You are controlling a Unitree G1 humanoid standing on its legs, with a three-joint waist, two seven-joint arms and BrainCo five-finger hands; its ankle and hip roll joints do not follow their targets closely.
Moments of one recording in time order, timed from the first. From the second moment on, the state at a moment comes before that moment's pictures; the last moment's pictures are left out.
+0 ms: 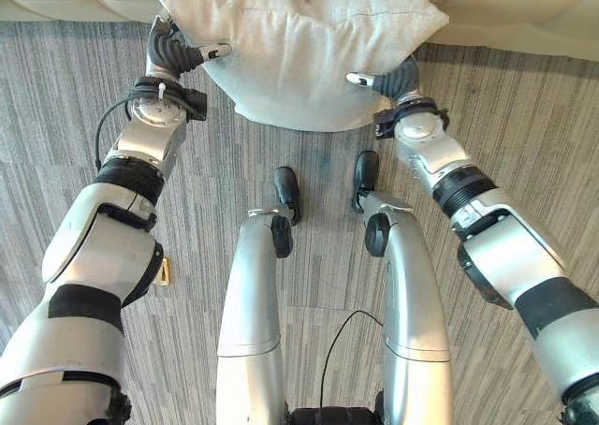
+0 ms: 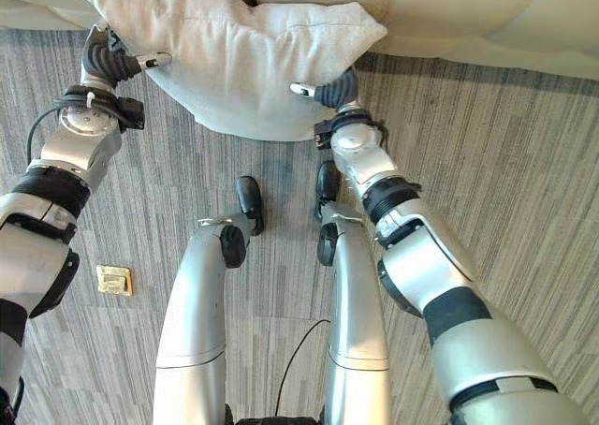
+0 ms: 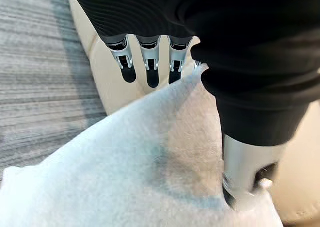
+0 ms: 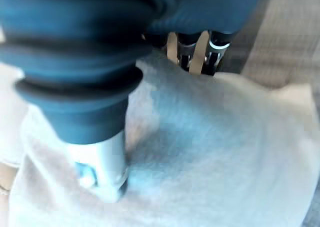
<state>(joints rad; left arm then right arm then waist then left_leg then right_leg) -1.29 0.67 -0.59 1.06 -0.55 -0.17 0.27 -1.33 -0.32 0.58 1.04 0.54 -0.09 -0.37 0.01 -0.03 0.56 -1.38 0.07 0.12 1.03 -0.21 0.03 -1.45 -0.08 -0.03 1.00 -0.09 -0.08</state>
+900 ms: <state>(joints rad) -0.10 0.44 -0.18 0.05 -0.41 -0.25 0.26 -0.12 -0.47 0.28 -0.07 0.21 -0.15 -0.20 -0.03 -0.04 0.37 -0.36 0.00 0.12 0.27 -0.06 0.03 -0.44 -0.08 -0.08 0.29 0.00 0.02</state>
